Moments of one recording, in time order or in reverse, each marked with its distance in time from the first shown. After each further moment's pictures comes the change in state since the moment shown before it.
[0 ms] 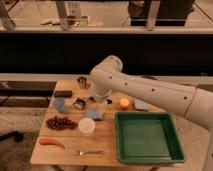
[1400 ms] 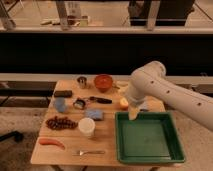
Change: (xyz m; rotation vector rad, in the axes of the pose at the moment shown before) arm 0.126 0.094 -0.036 -0.027 0.055 0.174
